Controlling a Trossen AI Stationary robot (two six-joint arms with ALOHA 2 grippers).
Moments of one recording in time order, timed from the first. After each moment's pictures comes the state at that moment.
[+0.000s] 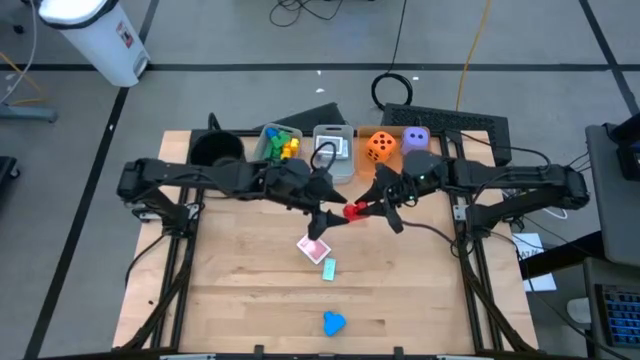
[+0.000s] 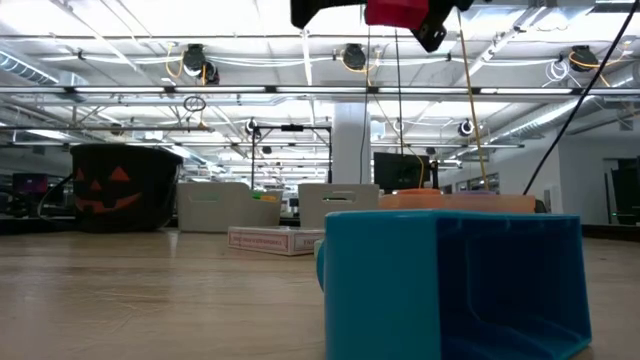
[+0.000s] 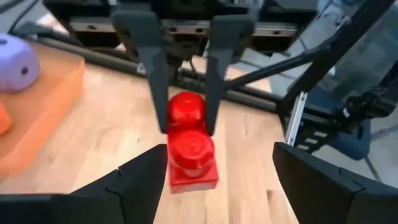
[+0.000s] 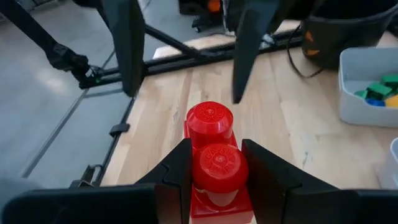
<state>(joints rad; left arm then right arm) -0.03 1.61 1.49 -0.29 0.11 -0.31 -0.08 1.13 1.01 -0.26 -0.29 0.19</state>
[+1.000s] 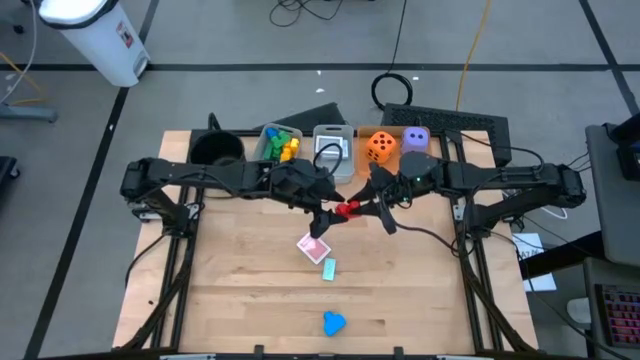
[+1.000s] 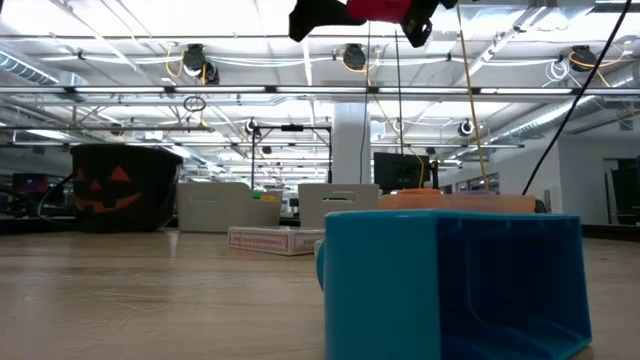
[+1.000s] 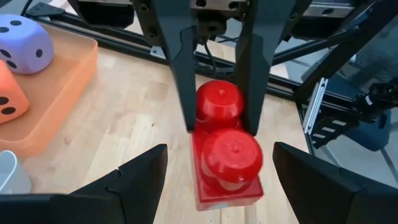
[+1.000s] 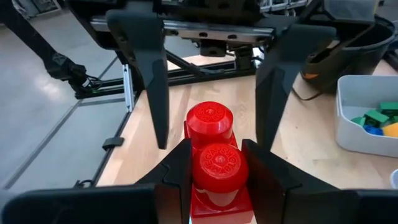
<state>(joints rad) -0.01 1.63 1.49 -0.34 0.10 -0.29 -0.06 1.18 1.01 -0.15 -0.26 0.16</state>
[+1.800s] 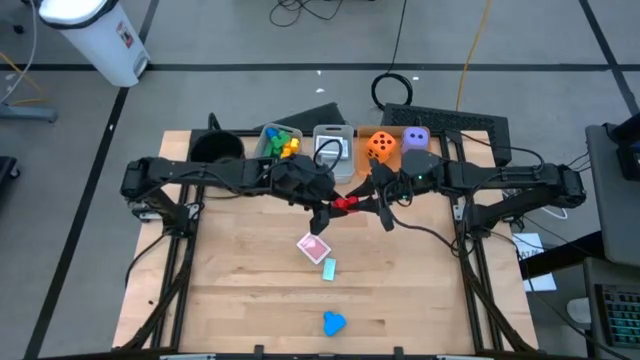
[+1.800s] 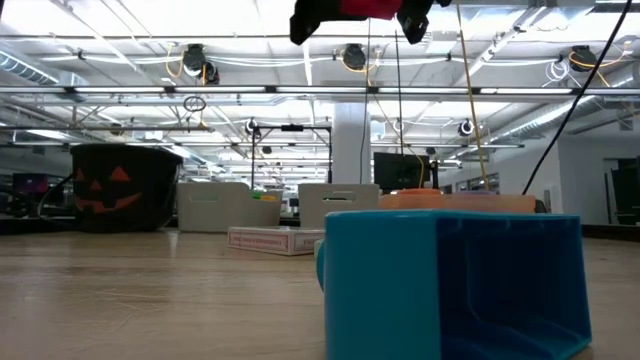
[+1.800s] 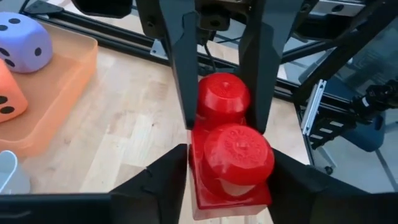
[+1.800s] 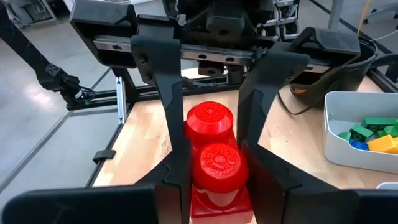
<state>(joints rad) 0.02 1.63 1.49 -0.34 0.13 -0.29 -0.07 1.18 1.01 -0.10 -0.23 0.15</state>
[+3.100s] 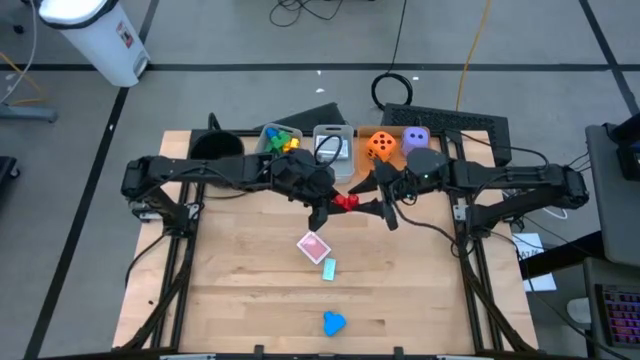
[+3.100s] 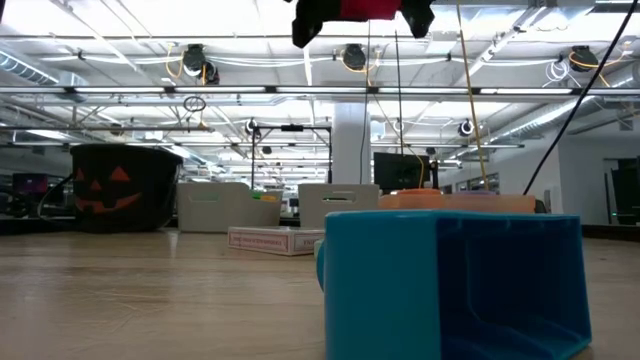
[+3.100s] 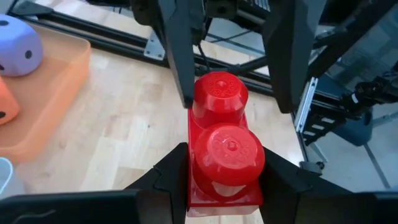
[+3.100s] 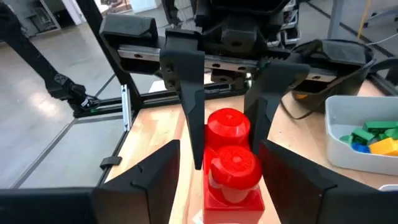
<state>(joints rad) 0.05 1.63 1.49 -0.34 0.20 -0.26 -0.07 1.15 1.01 -0.11 -0.24 0.18</state>
